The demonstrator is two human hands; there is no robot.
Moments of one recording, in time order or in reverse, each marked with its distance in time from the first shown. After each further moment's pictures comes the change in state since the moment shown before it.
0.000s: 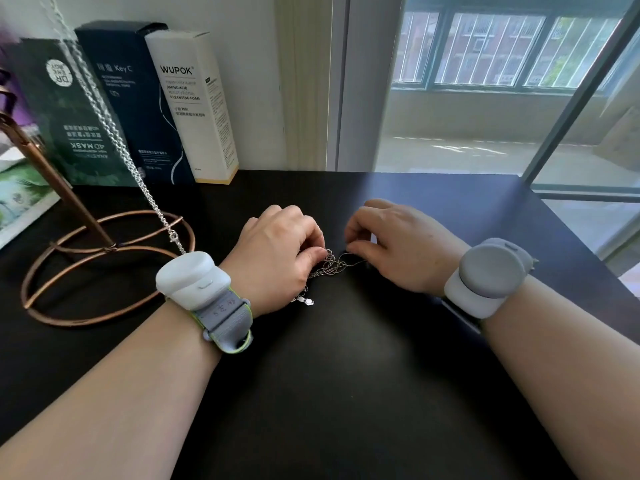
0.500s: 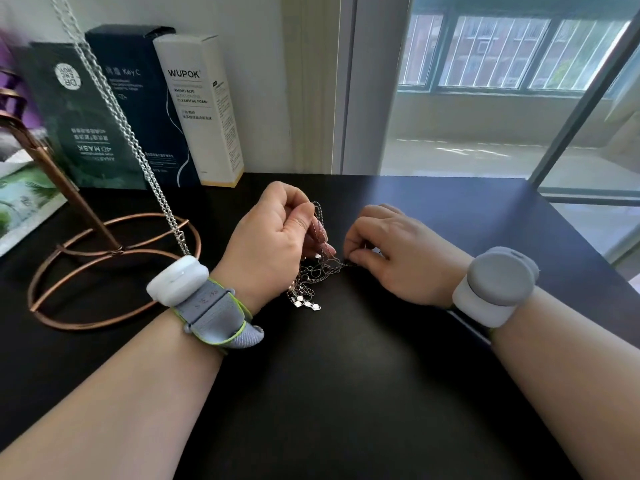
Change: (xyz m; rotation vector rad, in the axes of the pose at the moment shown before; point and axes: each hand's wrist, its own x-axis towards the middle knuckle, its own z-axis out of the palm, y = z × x) left_hand 0.000 0.010 -0.006 -0.805 0.224 -0.267; right_hand 0.000 -0.004 0.006 0.064 -0.006 -0.060
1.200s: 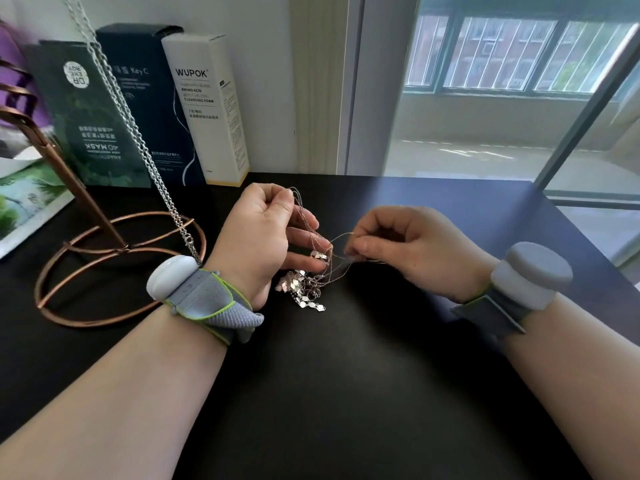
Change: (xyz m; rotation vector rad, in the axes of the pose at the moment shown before) left_hand 0.005 0.008 -0.005 -0.370 0.082 -0.220; right_hand -0.005 0.001 -0.005 0.546 0.076 0.107
